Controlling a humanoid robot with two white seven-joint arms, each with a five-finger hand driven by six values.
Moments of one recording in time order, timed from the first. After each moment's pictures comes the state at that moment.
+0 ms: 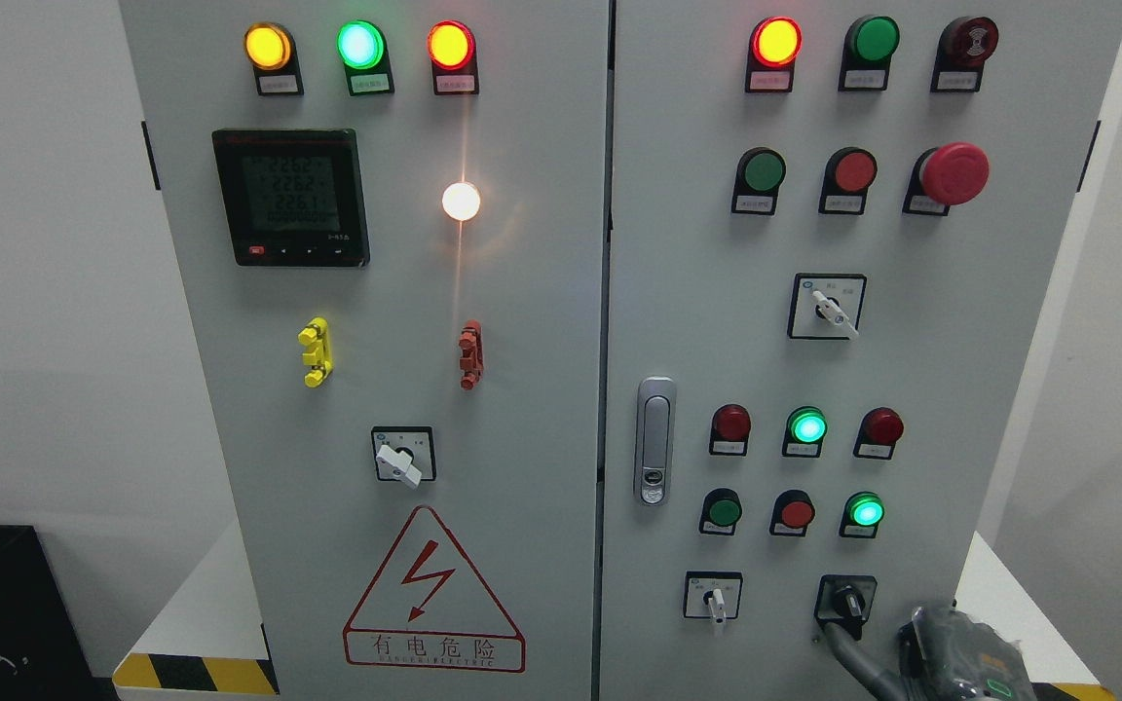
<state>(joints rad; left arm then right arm) 0.08 -0.09 -0.10 -0.09 0.08 -0.06 0.03 -0.30 0.11 -0.28 -1.72 1.40 0.18 0.50</state>
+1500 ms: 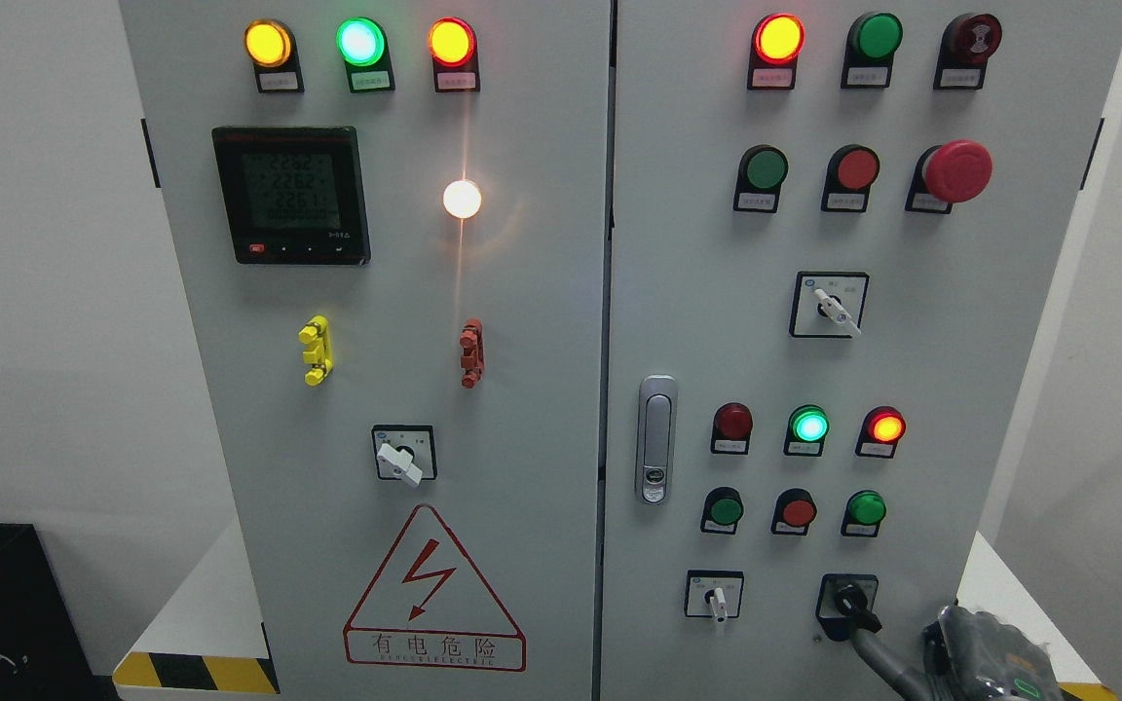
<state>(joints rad) 0.08 -0.09 -0.10 -0.09 0.08 -0.06 0.03 -0.32 0.11 -0.33 -1.71 1.39 0.18 0.50</state>
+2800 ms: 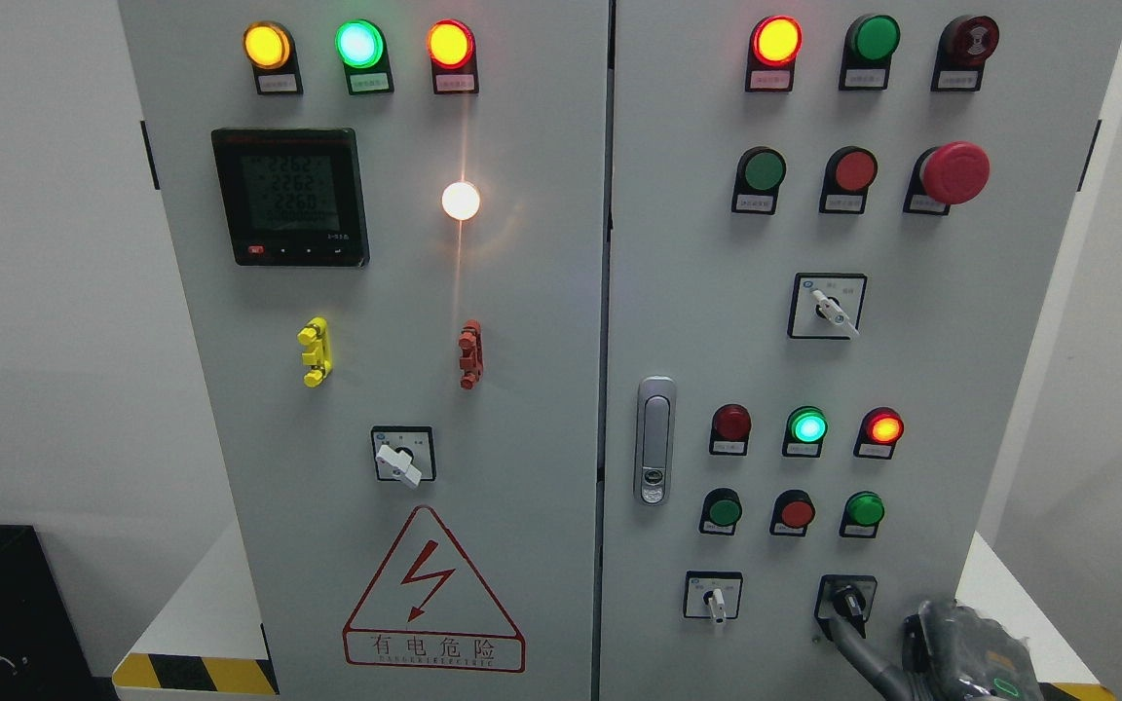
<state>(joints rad) 0.08 -0.09 -0.10 -0.09 0.08 -0.06 0.03 -0.29 0.13 -0.26 -1.74 1.38 0.18 0.46</state>
